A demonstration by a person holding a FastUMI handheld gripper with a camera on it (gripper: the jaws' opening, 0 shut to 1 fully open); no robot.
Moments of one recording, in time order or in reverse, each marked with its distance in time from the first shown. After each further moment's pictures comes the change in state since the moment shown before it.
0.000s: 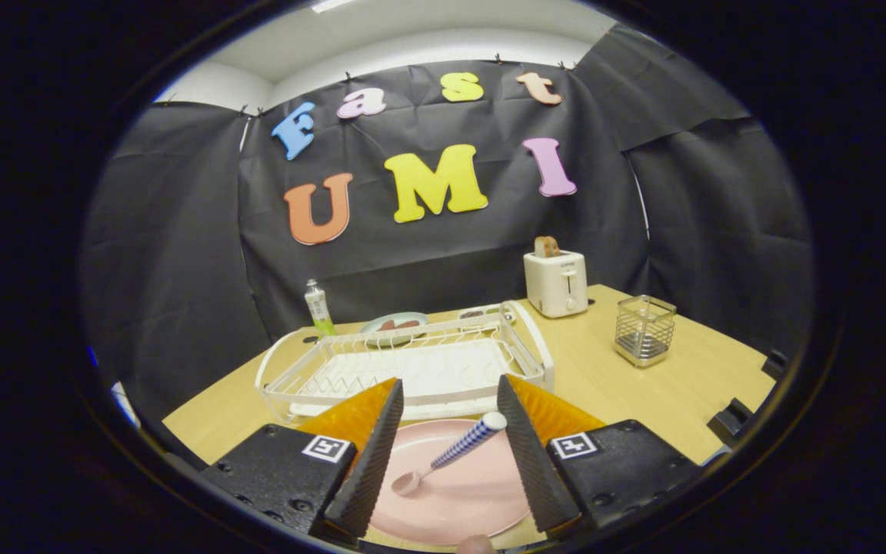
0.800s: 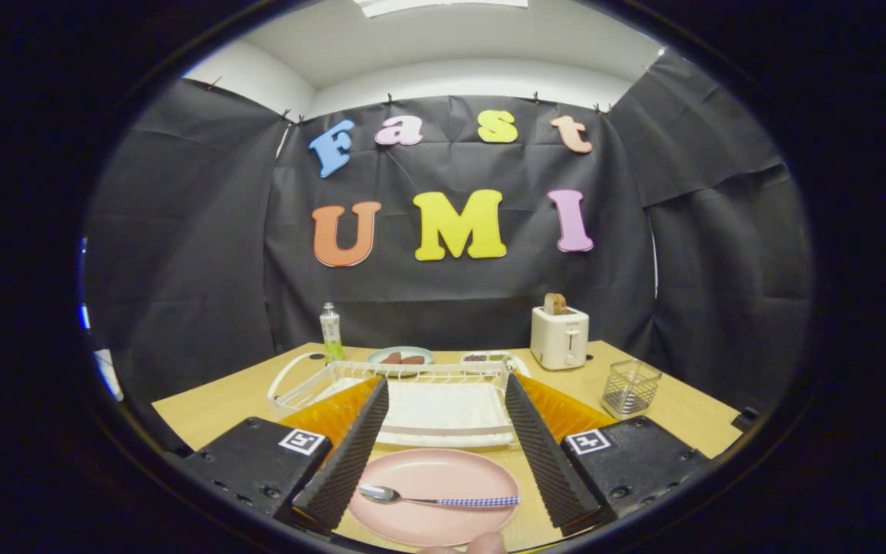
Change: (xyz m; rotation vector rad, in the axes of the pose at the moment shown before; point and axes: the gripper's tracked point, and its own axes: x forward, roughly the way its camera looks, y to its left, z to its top) arm -0.040 0.002 0.049 -0.148 -0.153 0.012
